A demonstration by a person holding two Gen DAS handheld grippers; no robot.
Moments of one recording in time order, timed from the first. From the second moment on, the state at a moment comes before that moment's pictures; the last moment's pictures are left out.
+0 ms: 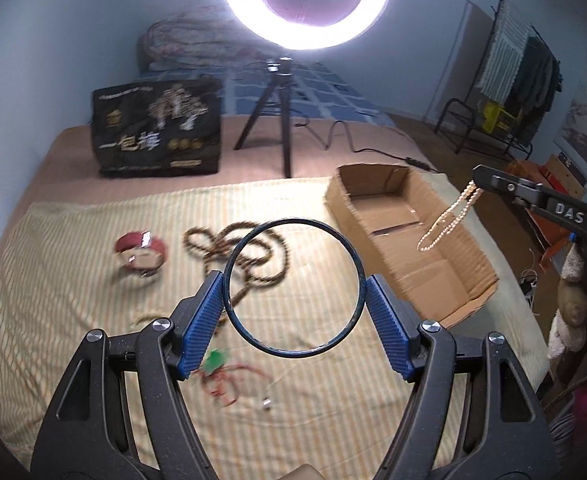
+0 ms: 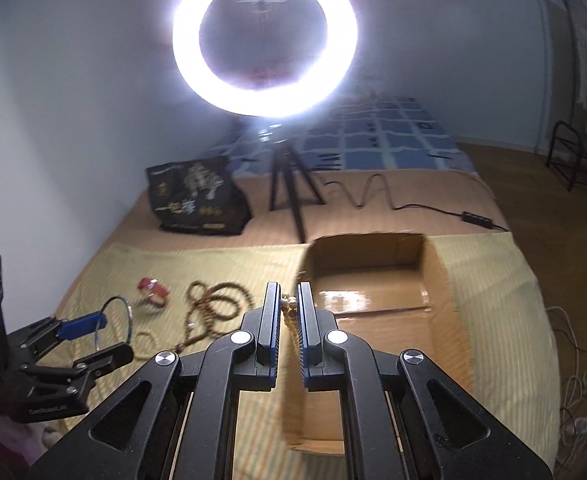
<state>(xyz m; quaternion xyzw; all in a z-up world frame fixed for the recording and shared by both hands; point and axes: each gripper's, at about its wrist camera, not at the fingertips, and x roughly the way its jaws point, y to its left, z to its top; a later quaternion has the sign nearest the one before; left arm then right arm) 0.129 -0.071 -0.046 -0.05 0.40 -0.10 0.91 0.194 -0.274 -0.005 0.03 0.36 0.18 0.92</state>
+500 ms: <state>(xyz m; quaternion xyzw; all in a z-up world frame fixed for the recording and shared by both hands) 0.169 -0.168 -0.052 -0.04 0.39 -0.17 0.90 0.234 -0.326 -0.025 0.05 0.38 0.12 0.92</state>
